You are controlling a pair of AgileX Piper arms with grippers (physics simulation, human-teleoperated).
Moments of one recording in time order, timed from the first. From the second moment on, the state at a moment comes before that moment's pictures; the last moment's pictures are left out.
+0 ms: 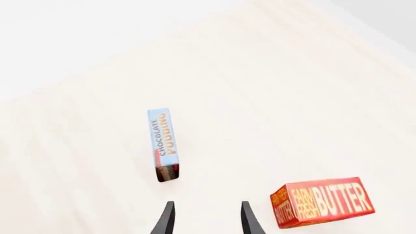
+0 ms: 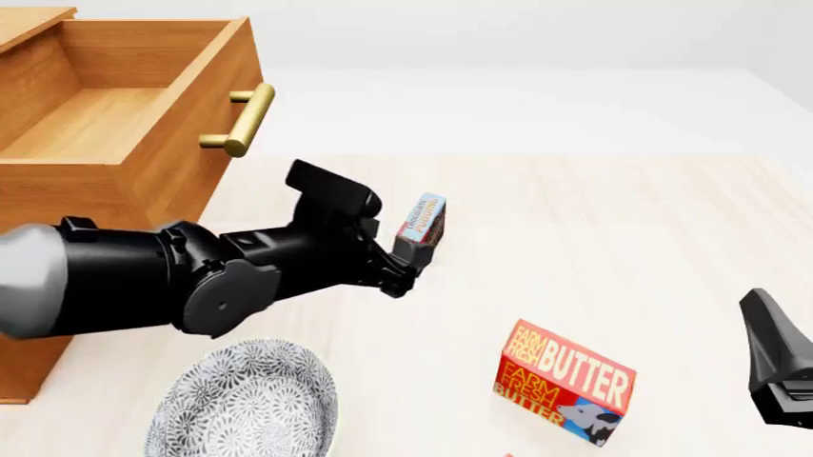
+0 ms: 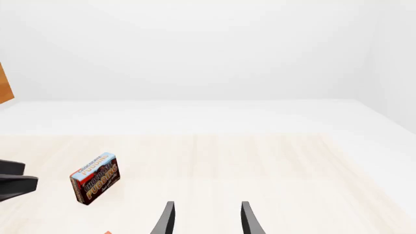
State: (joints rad) left arm -0.74 1.53 -0.76 -0.20 -0.13; right arm 0.00 0.02 0.00 -0.01 0.01
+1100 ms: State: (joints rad) left arm -0.65 1.69 -0.83 -0.26 -0.11; right arm 0.00 0.02 0.00 -0.01 0.01
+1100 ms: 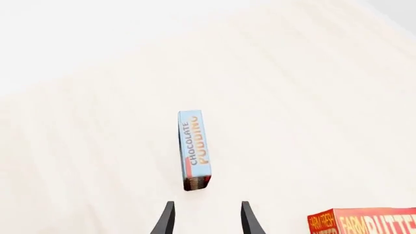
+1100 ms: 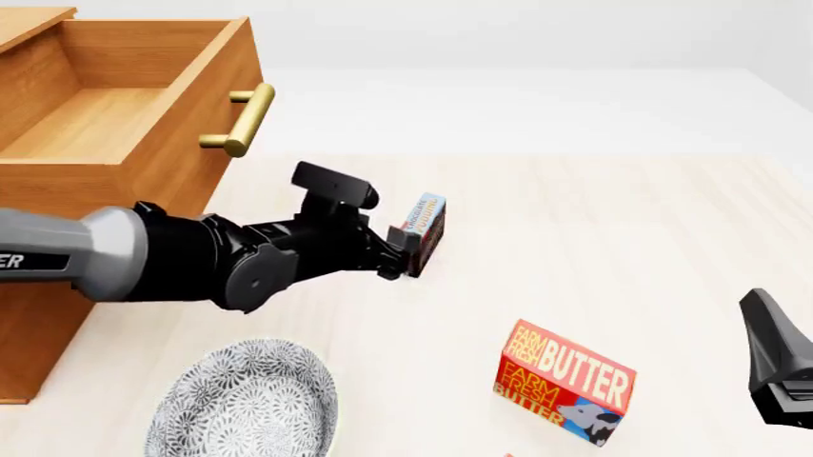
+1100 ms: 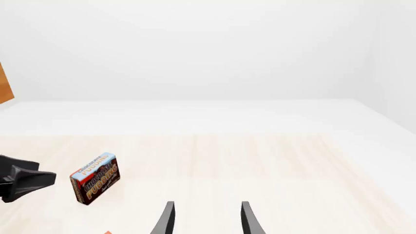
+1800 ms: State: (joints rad) left arm -0.63 1.80 -0.91 -0.28 -0.14; right arm 0.00 0.02 0.00 -0.01 0.01
